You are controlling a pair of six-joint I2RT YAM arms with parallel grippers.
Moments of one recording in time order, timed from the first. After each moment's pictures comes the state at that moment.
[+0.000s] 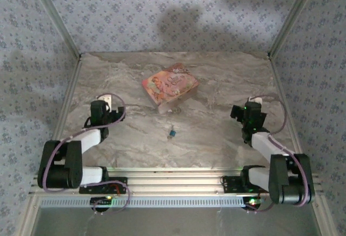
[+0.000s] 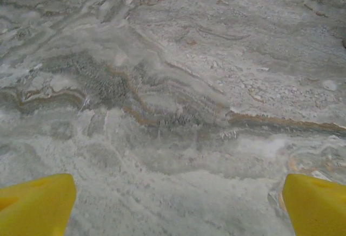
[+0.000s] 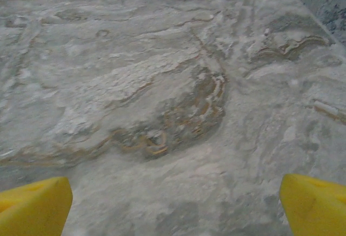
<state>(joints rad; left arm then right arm) -0.05 1.33 0.40 0.32 -0.06 -0.04 0.01 1.19 0.34 0.25 0.27 0.18</state>
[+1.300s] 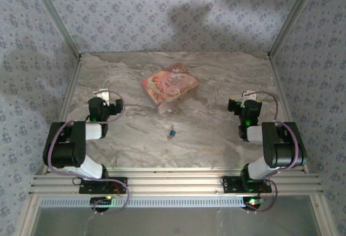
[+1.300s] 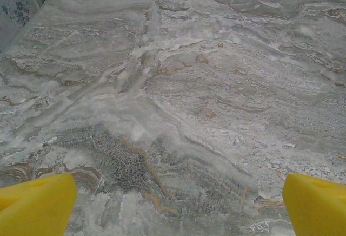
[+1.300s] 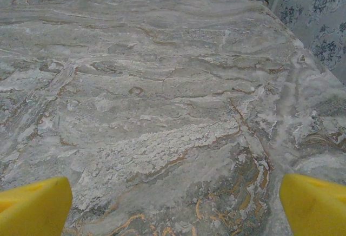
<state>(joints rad) 0.01 1.53 0.42 0.68 -0.03 -0.01 0.00 1.52 0.35 0.78 0.19 0.02</state>
